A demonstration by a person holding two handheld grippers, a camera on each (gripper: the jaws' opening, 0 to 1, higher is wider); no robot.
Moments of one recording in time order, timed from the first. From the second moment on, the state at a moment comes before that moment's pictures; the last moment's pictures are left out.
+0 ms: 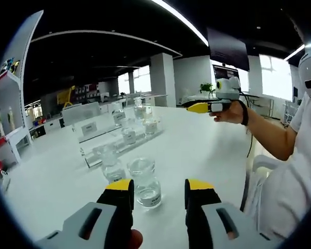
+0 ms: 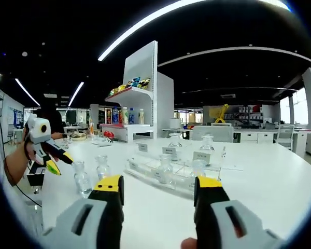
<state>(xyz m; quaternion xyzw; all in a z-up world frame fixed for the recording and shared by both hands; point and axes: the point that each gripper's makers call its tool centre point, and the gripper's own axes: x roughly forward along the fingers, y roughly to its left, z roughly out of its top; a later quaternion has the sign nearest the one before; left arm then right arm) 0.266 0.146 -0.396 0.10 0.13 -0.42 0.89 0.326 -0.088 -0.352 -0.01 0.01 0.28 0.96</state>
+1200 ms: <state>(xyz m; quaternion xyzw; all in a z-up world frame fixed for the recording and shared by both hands) 0.269 0.162 -0.400 0.08 0.14 -0.38 0.91 0.256 -0.127 -0.340 -0.02 0.00 0.29 0.96</state>
